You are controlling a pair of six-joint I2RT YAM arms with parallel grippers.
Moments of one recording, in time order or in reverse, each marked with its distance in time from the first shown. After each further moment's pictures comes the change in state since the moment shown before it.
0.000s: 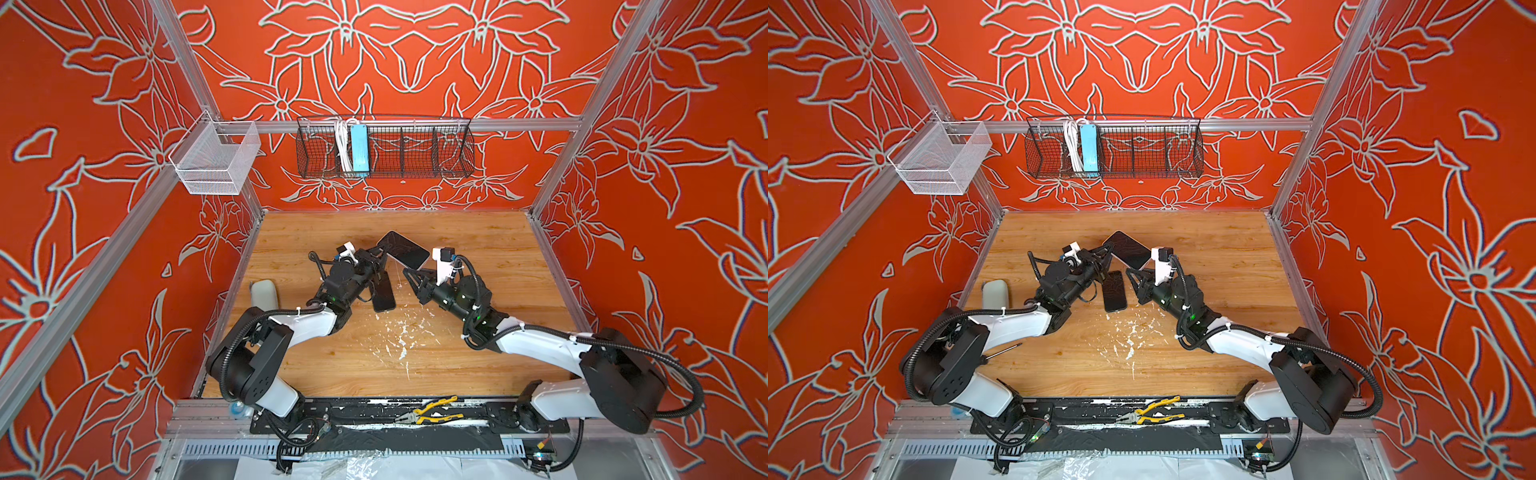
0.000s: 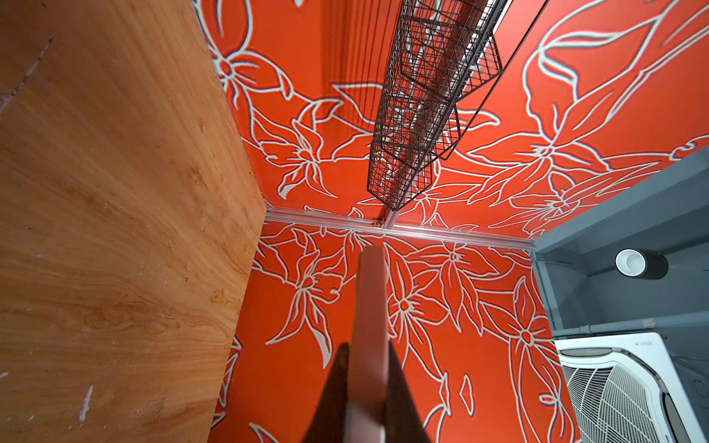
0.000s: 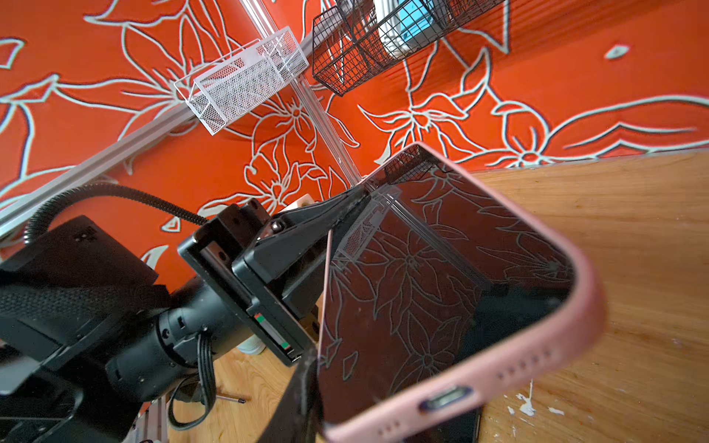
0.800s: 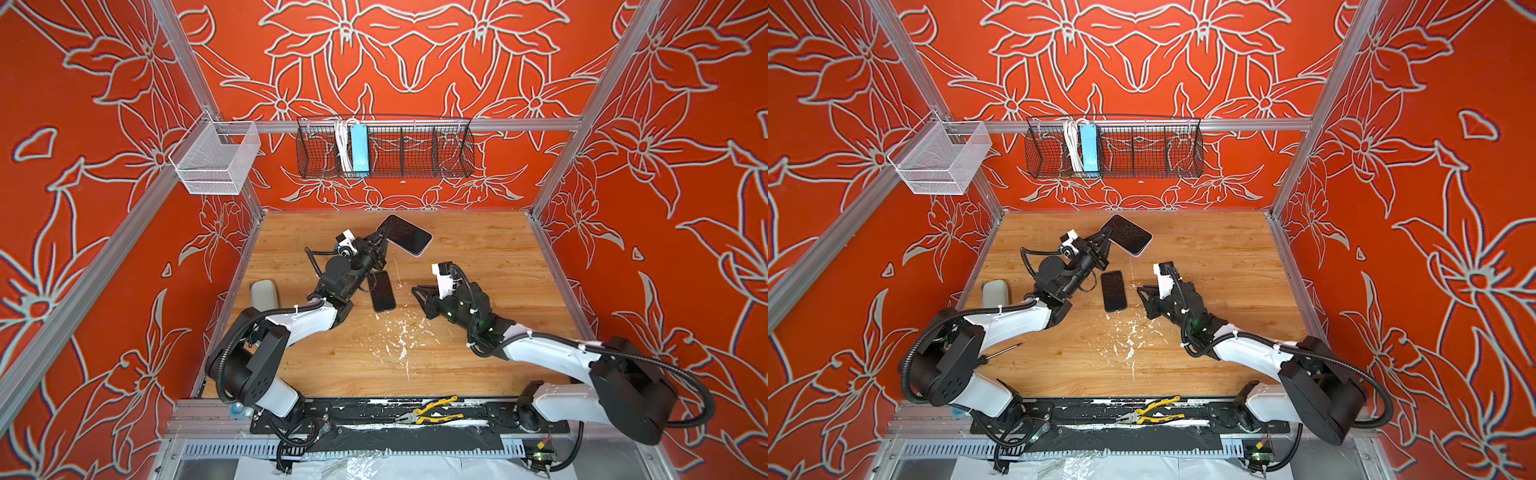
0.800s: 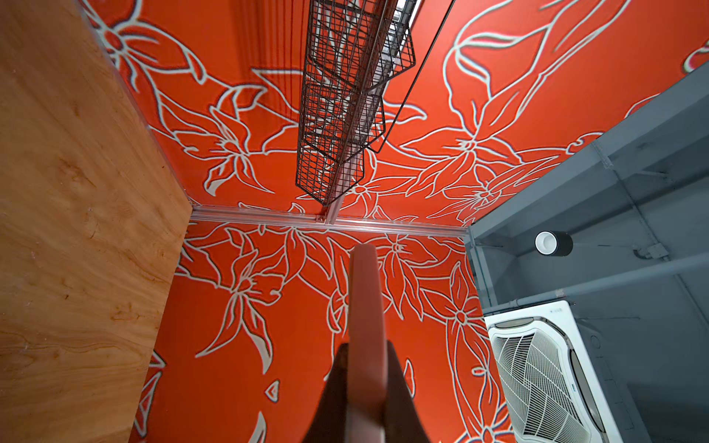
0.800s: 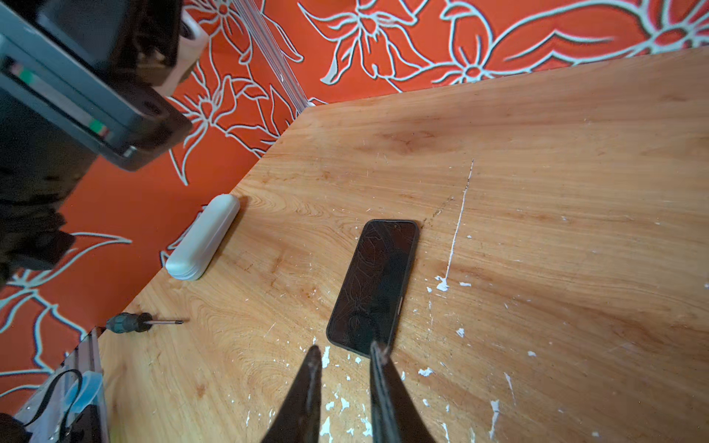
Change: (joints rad) left arm 0.000 -0.006 0.066 0.101 -0.003 -0.055; right arm -0.010 -0.117 -0.076 -0.270 0.026 -0.068
